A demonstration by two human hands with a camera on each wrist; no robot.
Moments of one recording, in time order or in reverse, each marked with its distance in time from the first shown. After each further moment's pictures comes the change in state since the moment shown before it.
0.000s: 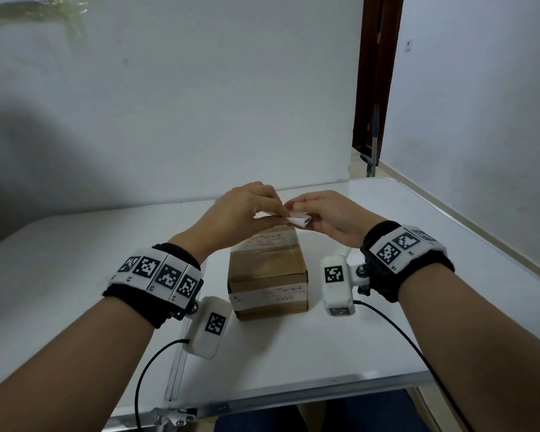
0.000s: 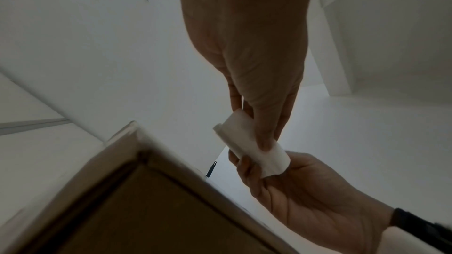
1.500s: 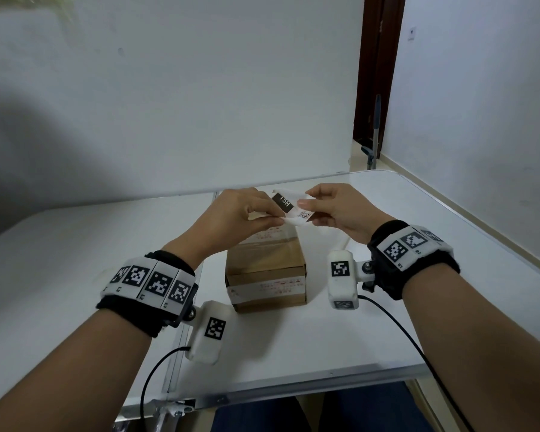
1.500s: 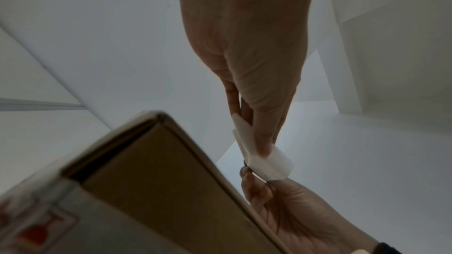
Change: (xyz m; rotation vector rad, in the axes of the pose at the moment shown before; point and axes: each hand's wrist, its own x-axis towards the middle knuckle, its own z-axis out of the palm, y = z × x) left_hand -0.015 0.011 0.008 -0.210 0.047 -0.162; right_hand -0.005 0.011 -0.015 -0.005 0.150 -0.011
